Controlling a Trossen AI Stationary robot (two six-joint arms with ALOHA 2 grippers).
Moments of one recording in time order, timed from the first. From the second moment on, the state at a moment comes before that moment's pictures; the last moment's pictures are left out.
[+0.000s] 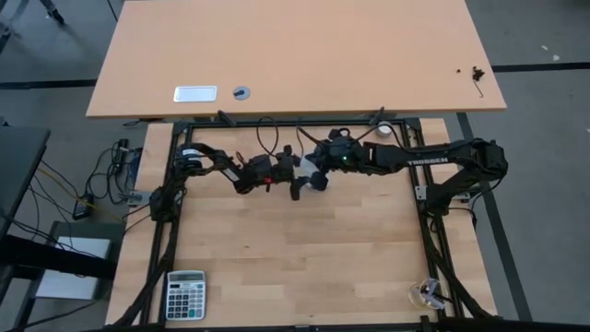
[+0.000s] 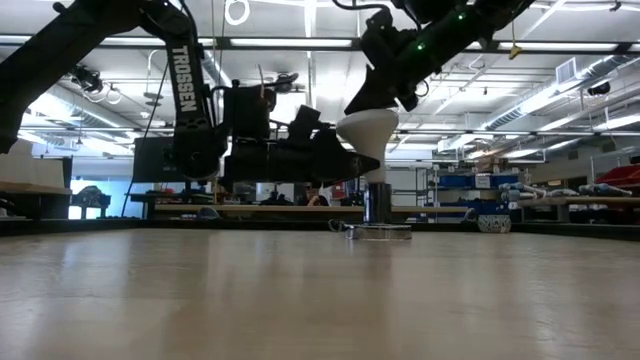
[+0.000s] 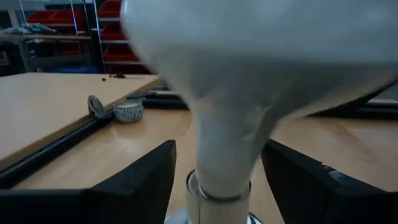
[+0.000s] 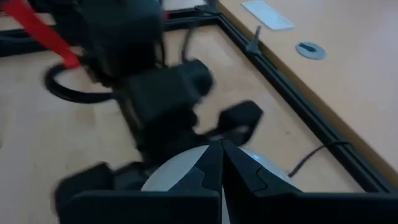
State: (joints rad) left arm 0.29 2.17 0.83 1.41 0.13 -0.01; right arm -0.19 1.48 0.98 -0.06 0.23 0.08
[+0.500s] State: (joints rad) left arm 0.29 2.13 0.79 1.43 0.14 -0.02; right arm -0.21 1.44 0.98 -0.15 0.24 0.08
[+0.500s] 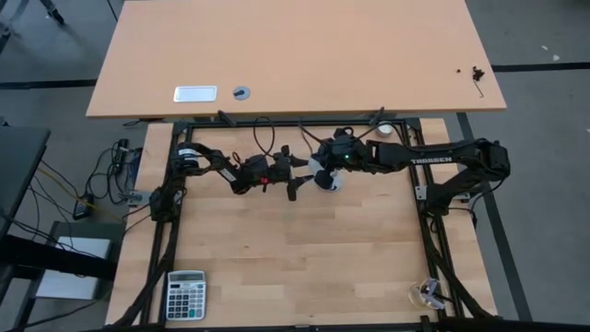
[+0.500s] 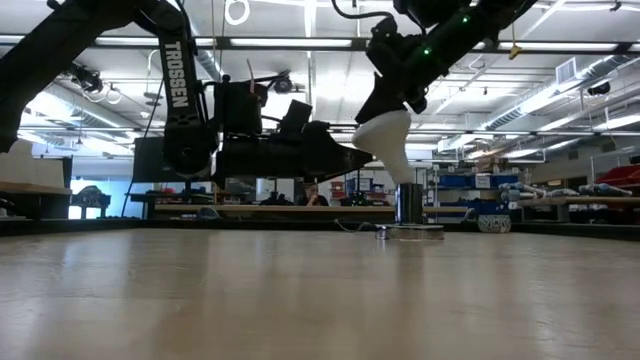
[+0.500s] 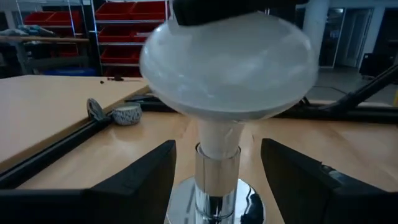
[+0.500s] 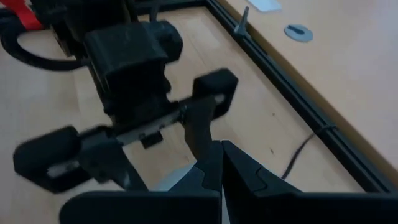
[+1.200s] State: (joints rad) left arm 0.29 2.08 0.88 1.33 0.16 -0.06; right arm -0.21 1.42 0.98 -0.23 0.26 0.12
